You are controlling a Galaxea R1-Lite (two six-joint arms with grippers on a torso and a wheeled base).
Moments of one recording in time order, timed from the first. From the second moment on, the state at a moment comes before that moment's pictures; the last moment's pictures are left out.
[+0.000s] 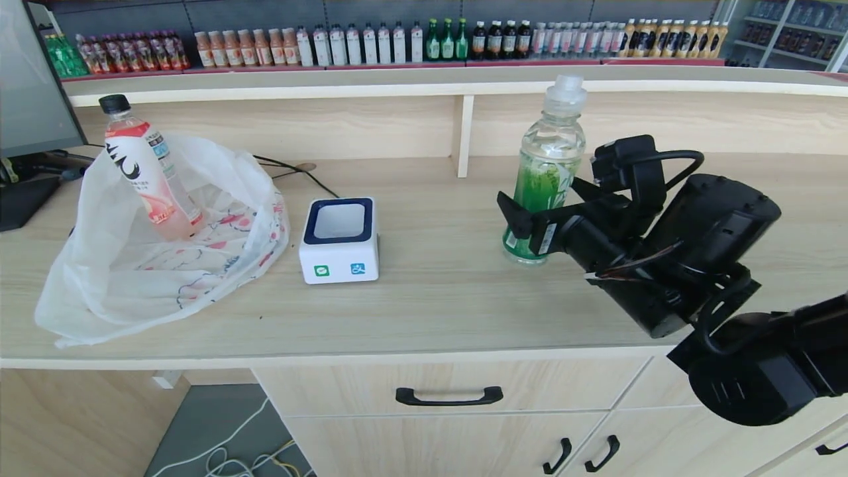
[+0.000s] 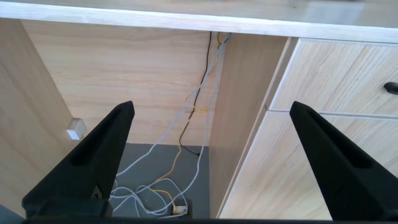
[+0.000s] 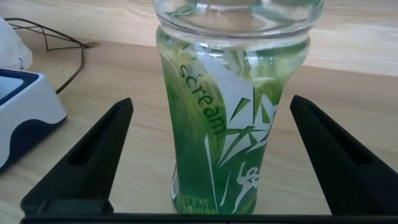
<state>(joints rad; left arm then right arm) 0.00 0.00 0.00 0.00 0.00 0.00 0.55 1.84 -0.85 -1.23 -0.23 -0.13</state>
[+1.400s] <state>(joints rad) 0.00 0.00 0.00 0.00 0.00 0.00 0.51 1.96 -1.06 -1.18 -0.26 -0.14</state>
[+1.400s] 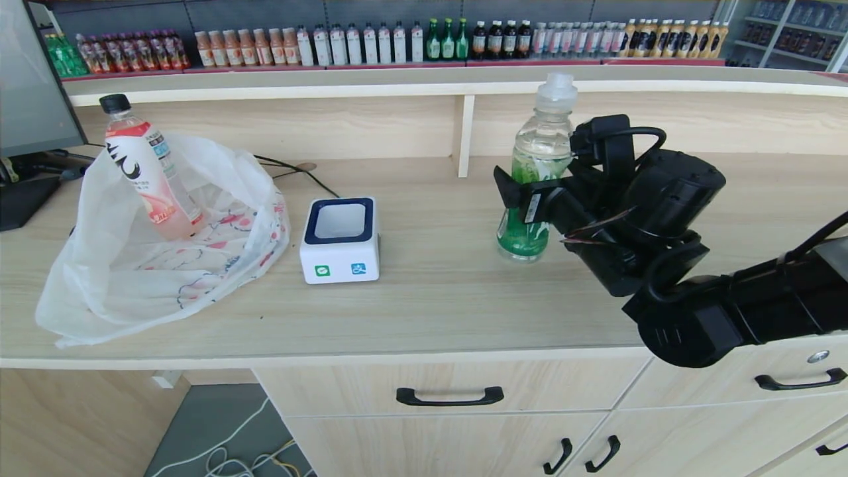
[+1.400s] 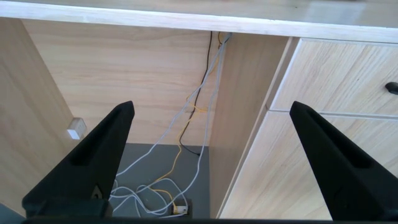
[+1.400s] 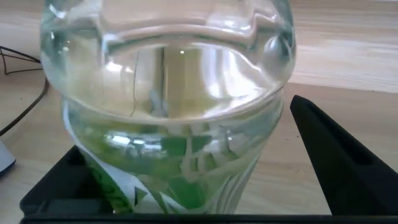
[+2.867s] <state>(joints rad) 0.00 0.00 0.00 0.00 0.00 0.00 0.51 1.93 -1.06 -1.18 -0.26 -0.14</state>
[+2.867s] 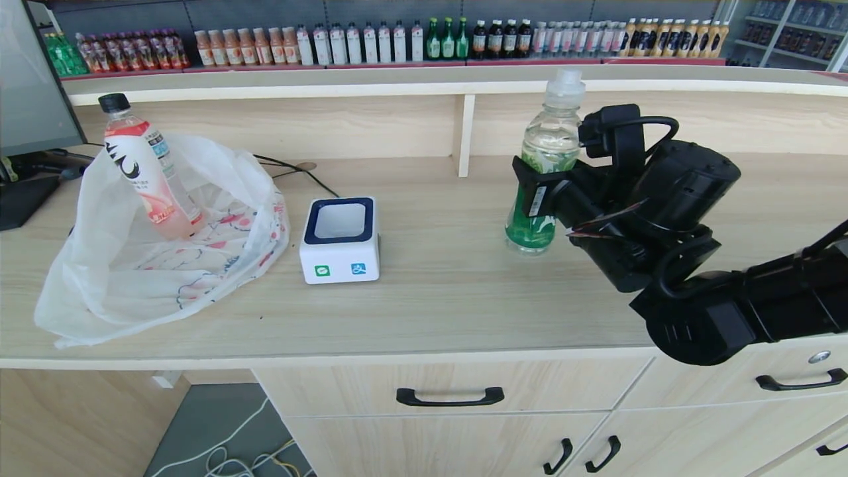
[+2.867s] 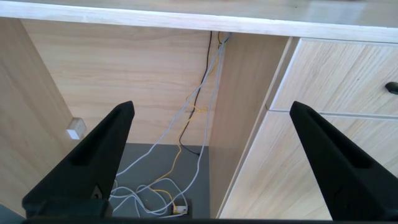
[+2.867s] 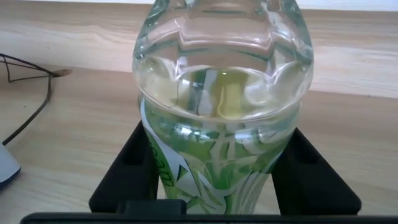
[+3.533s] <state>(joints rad) 0.00 0.00 0.00 0.00 0.00 0.00 0.56 1.85 -1.05 -1.18 -0.25 -0.14</state>
